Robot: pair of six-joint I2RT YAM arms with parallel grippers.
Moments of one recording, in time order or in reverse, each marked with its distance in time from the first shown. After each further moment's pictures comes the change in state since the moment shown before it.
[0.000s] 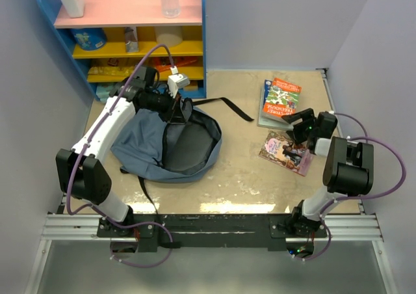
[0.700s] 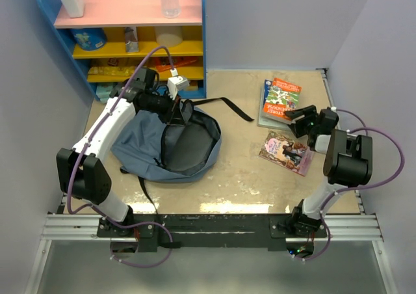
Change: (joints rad) left arm 0.007 0.000 -0.031 0.008 0.008 0.020; right arm -0.017 0.098 0.053 0.133 -0.022 0.025
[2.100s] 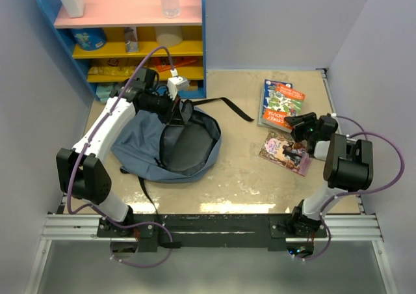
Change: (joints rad) left arm 0.000 0.000 0.003 -0.018 0.000 0.003; right arm -0.001 -0.071 -0.102 0.024 0.037 -0.001
